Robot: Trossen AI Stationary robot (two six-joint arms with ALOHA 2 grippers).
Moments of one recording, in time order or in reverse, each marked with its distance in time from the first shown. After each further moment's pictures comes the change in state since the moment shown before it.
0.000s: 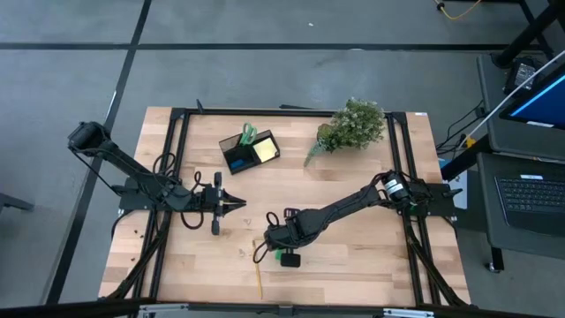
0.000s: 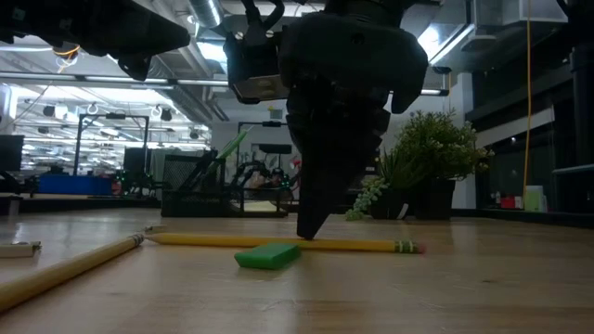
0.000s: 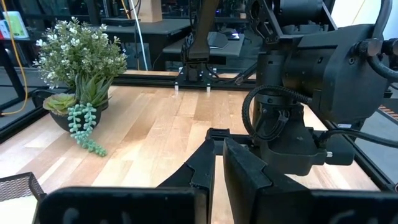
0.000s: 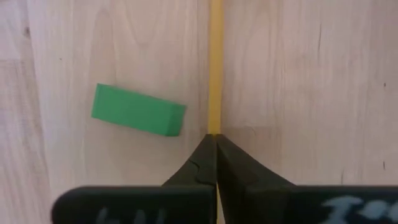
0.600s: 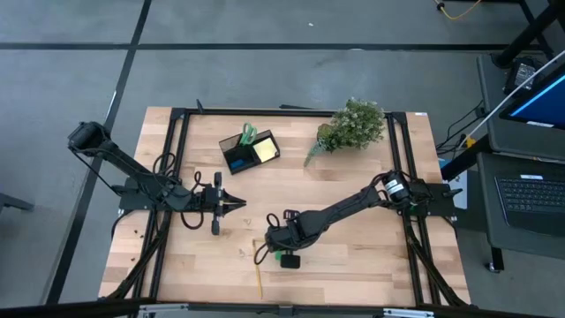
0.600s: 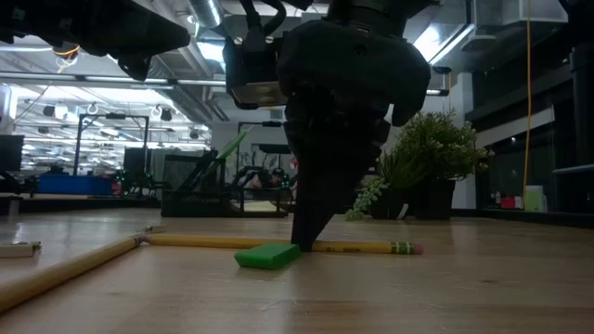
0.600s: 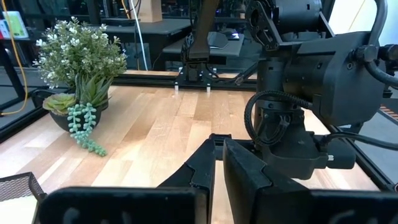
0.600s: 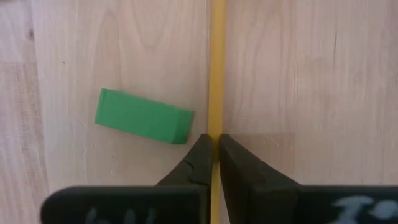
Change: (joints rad) left arm 0.000 0.000 0.000 0.000 0.000 0.000; right arm 0.006 0.001 -0.039 0.072 0.000 0.001
